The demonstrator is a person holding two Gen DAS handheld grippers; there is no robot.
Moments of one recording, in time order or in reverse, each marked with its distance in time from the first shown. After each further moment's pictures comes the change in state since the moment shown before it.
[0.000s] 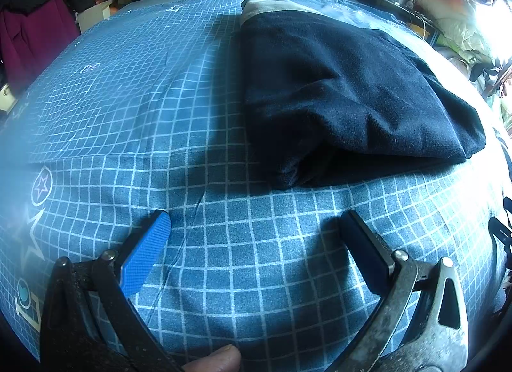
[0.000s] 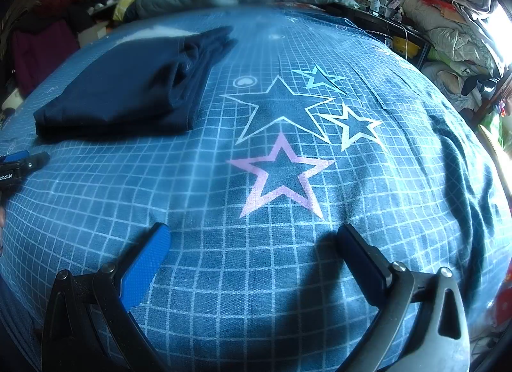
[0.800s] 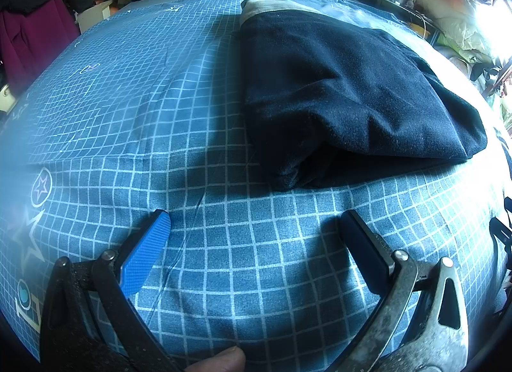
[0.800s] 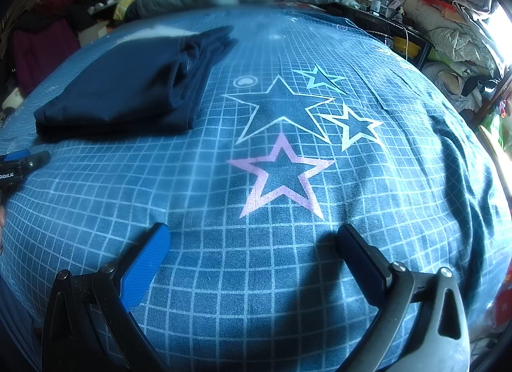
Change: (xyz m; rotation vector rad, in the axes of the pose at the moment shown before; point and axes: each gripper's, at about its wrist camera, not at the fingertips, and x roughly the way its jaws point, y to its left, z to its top) left arm 0.003 -0.001 0.003 0.000 0.001 0.000; right arm 0.000 0.000 0.000 0.000 0.000 0.000
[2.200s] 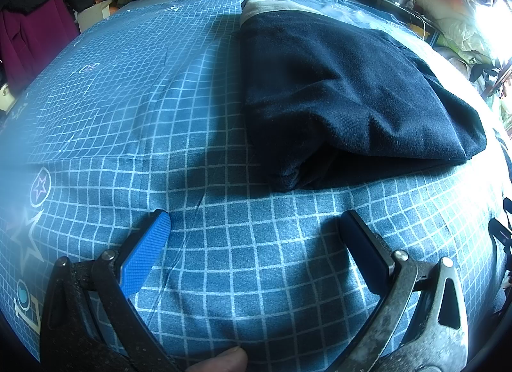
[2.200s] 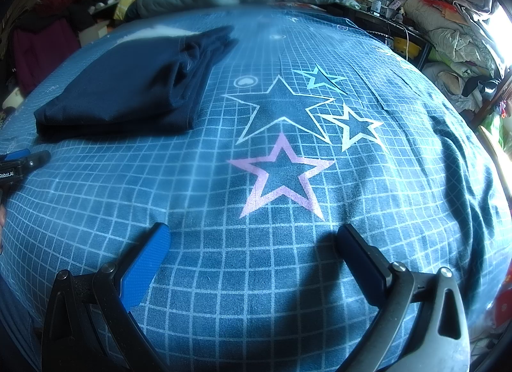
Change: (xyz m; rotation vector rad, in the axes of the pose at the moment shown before) left arm 0.002 -0.002 0.001 -0.002 0.001 -0.002; right arm 0.000 0.000 0.000 0.000 0.000 0.000
